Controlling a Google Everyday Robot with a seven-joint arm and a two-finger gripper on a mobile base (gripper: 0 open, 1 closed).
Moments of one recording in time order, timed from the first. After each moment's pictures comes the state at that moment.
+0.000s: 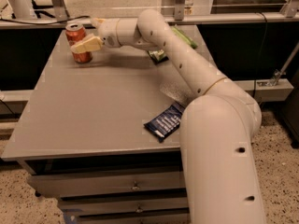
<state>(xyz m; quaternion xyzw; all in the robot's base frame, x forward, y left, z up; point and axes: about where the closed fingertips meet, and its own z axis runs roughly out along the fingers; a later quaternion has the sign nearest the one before) 0.800 0.218 0.894 -0.51 0.56 0.35 0.55</state>
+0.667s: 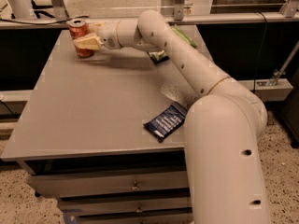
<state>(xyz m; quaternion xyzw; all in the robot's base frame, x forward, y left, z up) 0.792 0.218 0.889 -0.51 0.57 0.35 0.54</state>
